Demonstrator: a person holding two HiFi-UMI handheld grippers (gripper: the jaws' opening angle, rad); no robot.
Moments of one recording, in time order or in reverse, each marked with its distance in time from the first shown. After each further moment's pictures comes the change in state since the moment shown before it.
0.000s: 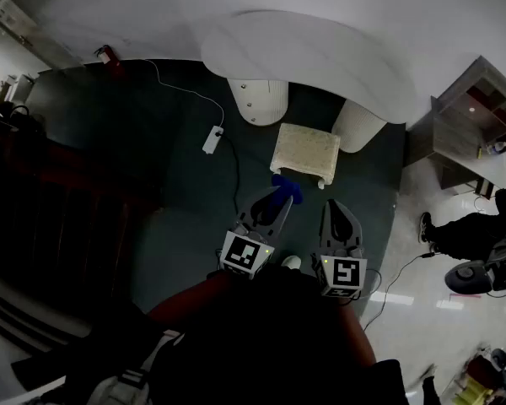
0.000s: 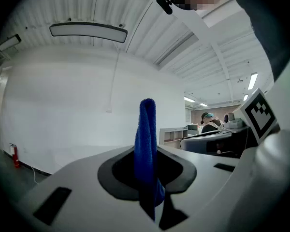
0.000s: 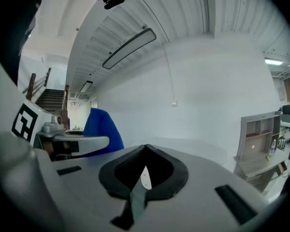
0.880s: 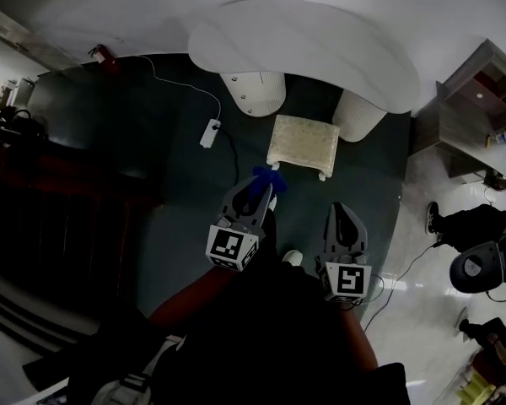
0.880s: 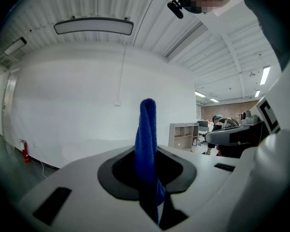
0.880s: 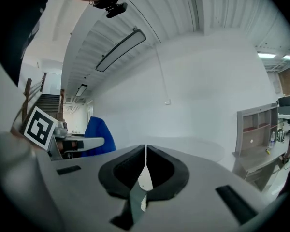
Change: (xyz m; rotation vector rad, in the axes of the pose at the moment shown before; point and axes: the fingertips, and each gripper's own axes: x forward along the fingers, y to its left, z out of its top) left arm 0.047 0.031 -0.036 0.004 0.074 0.093; right arm 0.005 -0.068 -0.026 0.036 -0.020 -0.020
